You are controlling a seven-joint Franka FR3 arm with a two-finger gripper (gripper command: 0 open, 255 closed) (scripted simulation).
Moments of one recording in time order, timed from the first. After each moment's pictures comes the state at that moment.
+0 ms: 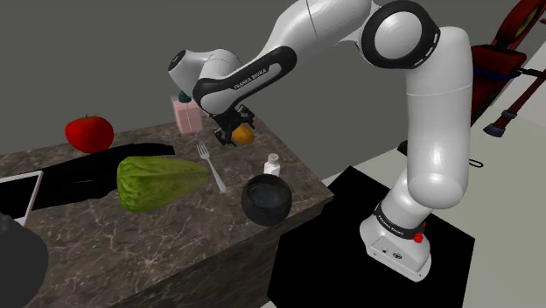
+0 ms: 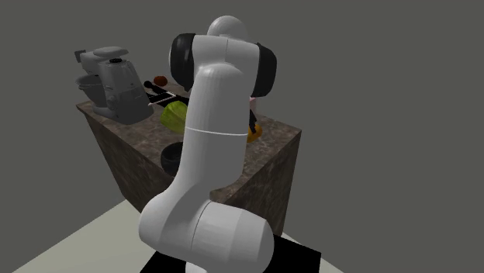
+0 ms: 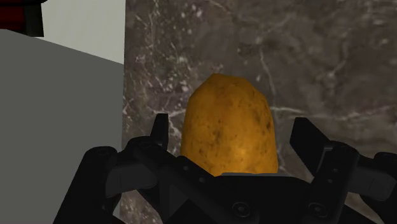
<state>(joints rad) 0.13 0.49 0.35 -1.68 -0.55 1.66 0.85</state>
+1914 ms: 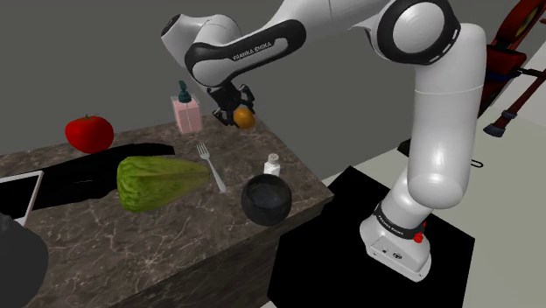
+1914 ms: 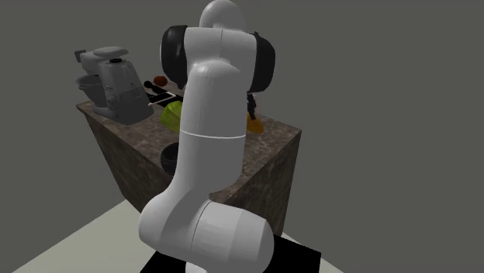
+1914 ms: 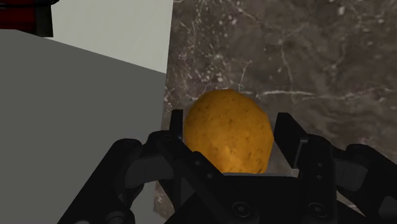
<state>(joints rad) 0.13 0.41 0.37 -1.60 -0.51 1.51 0.78</state>
